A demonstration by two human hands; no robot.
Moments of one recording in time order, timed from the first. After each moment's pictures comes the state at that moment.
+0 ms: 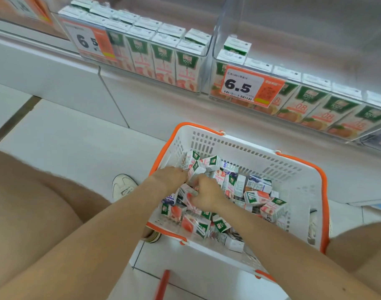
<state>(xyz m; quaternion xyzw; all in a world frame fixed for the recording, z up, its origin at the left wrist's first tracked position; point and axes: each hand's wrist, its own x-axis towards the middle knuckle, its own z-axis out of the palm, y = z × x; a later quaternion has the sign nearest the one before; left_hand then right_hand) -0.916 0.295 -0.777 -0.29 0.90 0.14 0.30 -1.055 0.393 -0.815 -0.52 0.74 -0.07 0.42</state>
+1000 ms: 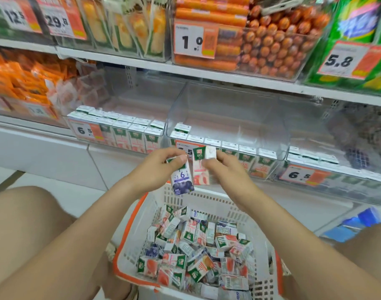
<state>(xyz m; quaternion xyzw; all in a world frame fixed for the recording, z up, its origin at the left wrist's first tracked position) -0.961 0.307 -0.542 -0.33 0.77 0.50 -0.21 -1.139 0.430 -0.531 -0.41 0.64 -0.51 0.40</state>
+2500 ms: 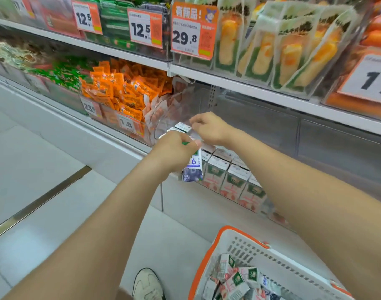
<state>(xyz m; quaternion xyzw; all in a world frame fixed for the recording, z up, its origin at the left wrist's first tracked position) -0.830 0.119 -0.489 -0.56 0.67 0.41 -0.27 -0.994 0.043 -0.492 -0.70 0.64 -0.19 0.24</state>
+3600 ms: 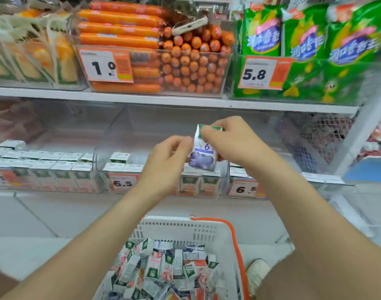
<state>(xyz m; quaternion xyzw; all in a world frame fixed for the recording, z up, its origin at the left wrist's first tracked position) -1.130 0.364 -0.473 -0.29 0.73 0.51 -0.33 -1.270 0.448 -0.413 -0.41 0.80 -0.41 0.18</state>
